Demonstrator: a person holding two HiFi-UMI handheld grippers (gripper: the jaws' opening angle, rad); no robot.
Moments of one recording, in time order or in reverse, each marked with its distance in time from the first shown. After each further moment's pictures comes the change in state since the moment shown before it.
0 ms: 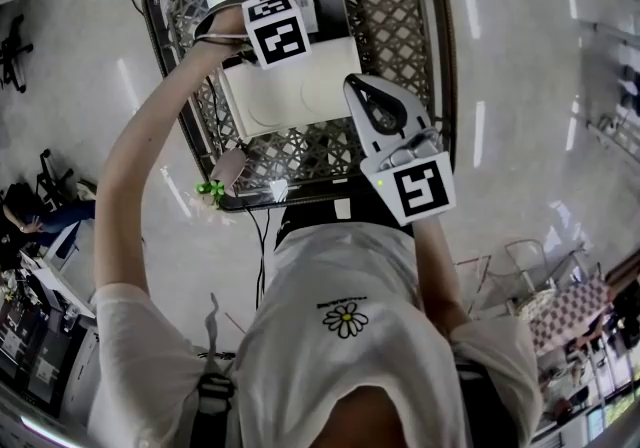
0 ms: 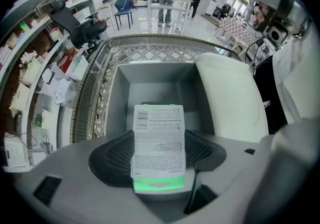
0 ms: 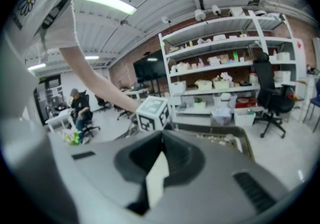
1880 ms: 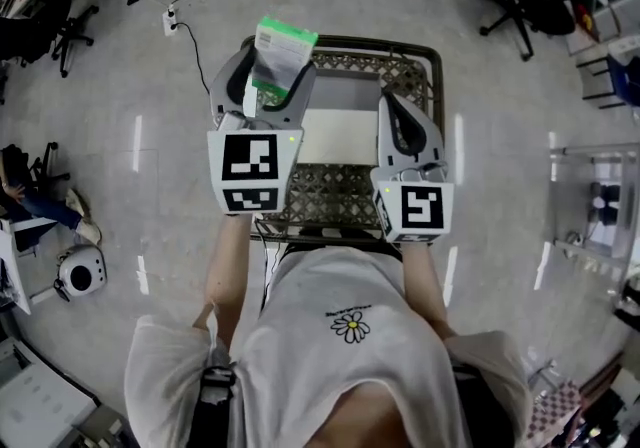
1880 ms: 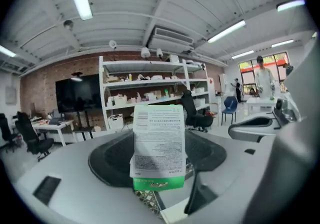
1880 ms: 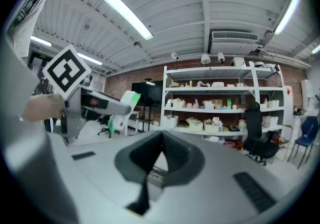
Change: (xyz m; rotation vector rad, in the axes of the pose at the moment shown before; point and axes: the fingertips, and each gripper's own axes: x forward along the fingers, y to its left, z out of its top) left arm -0.427 -0.089 -0.048 -0.842 -0.978 1.027; right arm -0.067 0.072 0.171 -0.224 -0.325 -0.183
